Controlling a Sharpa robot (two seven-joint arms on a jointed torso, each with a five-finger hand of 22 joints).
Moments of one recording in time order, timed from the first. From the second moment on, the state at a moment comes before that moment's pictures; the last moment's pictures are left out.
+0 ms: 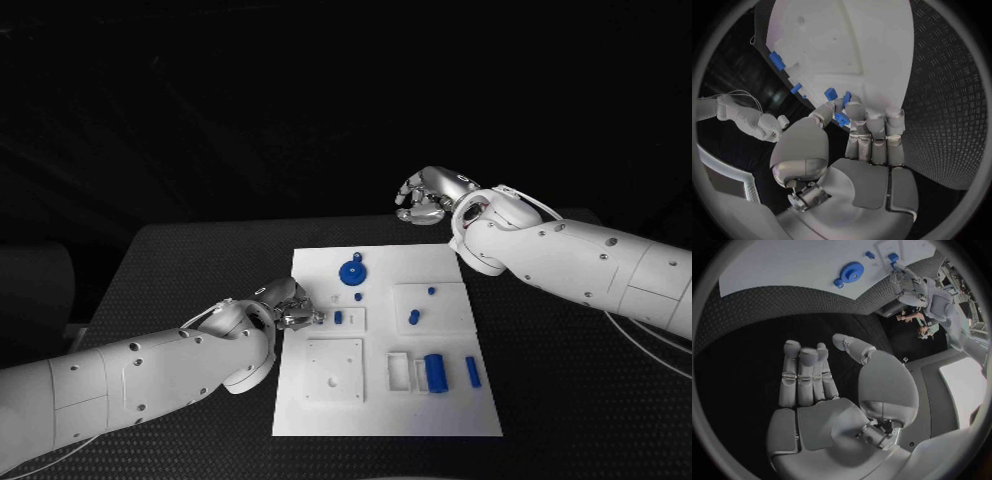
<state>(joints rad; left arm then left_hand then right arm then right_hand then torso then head) 1.14 -0.62 -0.24 1.40 -1.16 -0.50 -0.38 0.96 -0.13 0.56 -0.16 0.51 1.17 0.03 0.44 0.65 1.40 -0.08 0.87 0.74 1.15 -0.15 1.39 0.64 0.07 1.01 -0.16 1.12 1.31 1.24 -0.69 0.01 1.24 -1.39 -0.42 -0.20 0.99 -0.27 0.79 -0.12 0.36 0.93 0.12 0.28 0.49 1.08 0.01 1.06 0.86 1.28 -0.10 1.03 0.97 0.25 1.13 0.00 0.82 1.27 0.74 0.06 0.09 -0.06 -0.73</state>
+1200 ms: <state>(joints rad) 1.14 -0.61 -0.24 1.40 -1.18 -0.48 -0.39 0.99 -0.20 0.60 -0.12 0.42 1.17 0.03 0.52 0.66 1.40 -0.08 0.94 0.76 1.15 -0.15 1.43 0.67 0.08 1.01 -0.16 1.14 1.31 1.24 -0.69 0.01 1.24 -1.39 -0.42 -0.20 0.99 -0.27 0.79 -0.12 0.37 0.93 0.12 0.28 0.49 1.08 0.01 1.06 0.86 1.28 -0.10 1.02 0.97 0.25 1.13 0.00 0.82 1.27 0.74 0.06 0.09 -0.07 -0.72</state>
